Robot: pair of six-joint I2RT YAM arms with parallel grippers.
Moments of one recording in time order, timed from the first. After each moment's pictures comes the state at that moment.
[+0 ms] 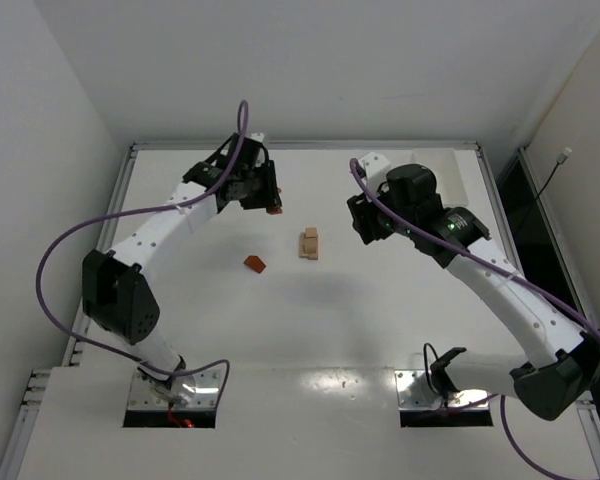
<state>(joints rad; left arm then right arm) -0.43 1.61 1.54 -0.67 0.02 -0.48 0.56 1.22 1.23 -0.61 0.04 -0.11</state>
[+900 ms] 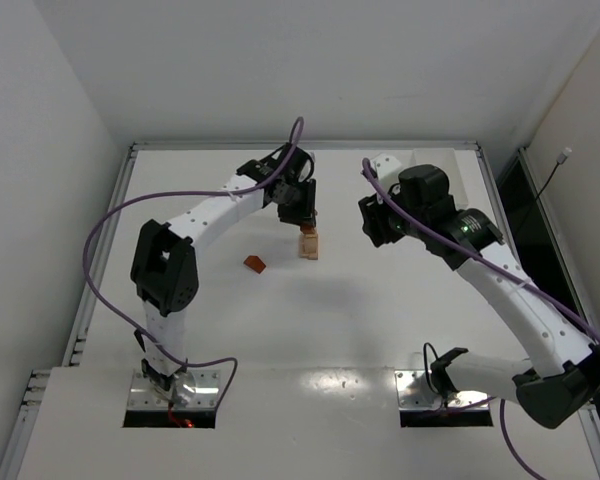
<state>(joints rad) -0.59 1.93 1.75 -0.77 0.11 -0.50 0.51 1.18 1.25 -0.72 0.00 -0.10</state>
